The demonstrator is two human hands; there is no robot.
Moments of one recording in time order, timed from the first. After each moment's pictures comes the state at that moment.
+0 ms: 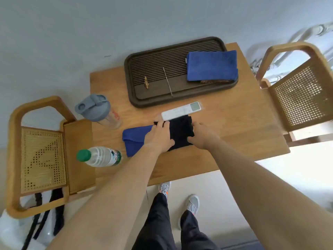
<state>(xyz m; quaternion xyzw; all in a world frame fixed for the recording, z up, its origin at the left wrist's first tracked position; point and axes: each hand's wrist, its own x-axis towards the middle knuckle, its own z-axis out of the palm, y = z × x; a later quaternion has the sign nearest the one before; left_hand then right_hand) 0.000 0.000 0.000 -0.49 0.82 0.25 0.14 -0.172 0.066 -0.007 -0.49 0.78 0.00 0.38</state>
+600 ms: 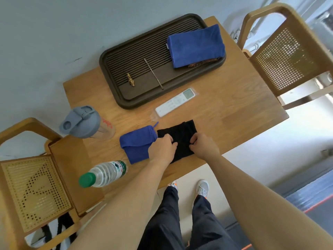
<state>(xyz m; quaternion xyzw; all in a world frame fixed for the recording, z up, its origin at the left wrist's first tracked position) 0.027 0.021 -0.036 -0.48 0.82 0.27 0.15 -0.114 0.113 -0.052 -0.29 0.87 -0.08 0.40</state>
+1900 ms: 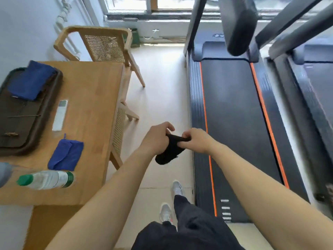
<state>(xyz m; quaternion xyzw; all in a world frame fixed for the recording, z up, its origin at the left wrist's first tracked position) 0.169 0.316 0.117 0.08 0.90 0.36 0.24 0.194 0.500 0.103 0.04 0.90 -0.34 0.28</state>
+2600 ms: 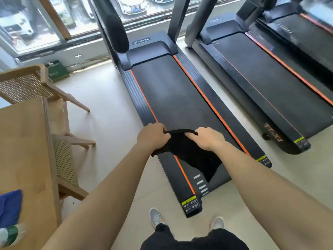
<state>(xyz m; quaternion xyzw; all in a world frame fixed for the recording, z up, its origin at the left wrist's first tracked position) 0.285 0.521 0.139 0.32 0.91 0.13 0.21 0.411 0.692 0.120 0.32 0.90 -0.23 0.20</state>
